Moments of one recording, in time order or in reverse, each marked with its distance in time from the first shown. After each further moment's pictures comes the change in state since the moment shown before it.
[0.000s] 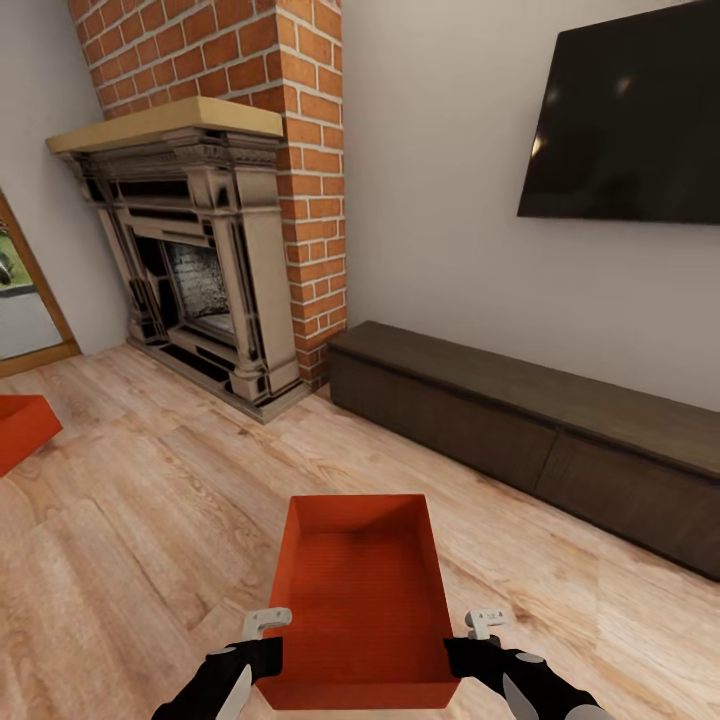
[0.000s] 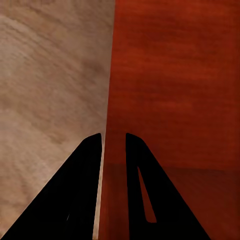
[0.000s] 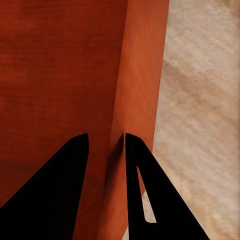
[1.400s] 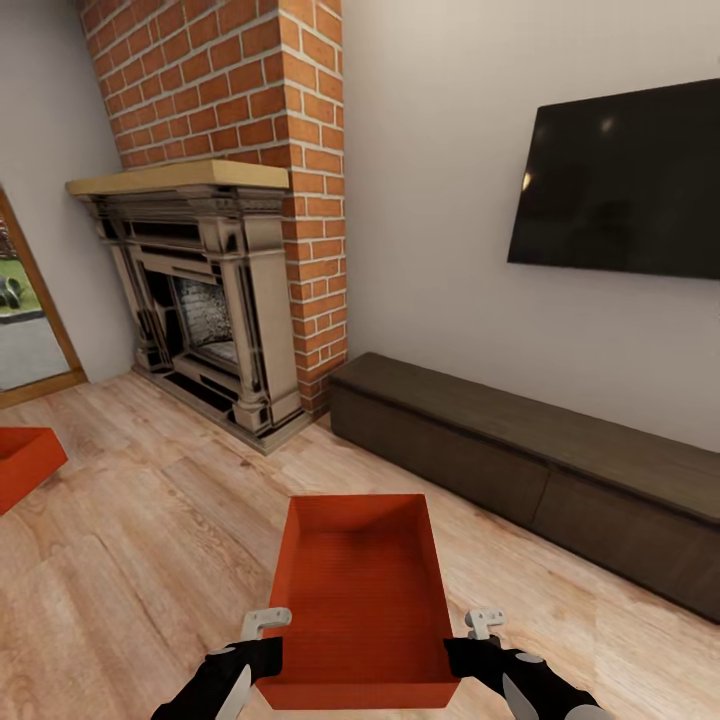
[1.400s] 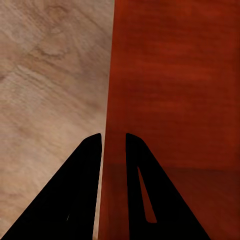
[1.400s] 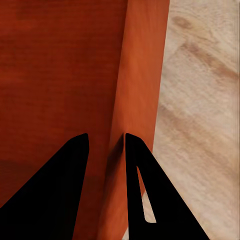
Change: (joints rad) left arm 0.000 0.001 0.002 0.000 -0.002 -0.001 -0.005; right arm 0.000 0.000 0.000 0.000 0.000 0.000 0.000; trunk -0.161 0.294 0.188
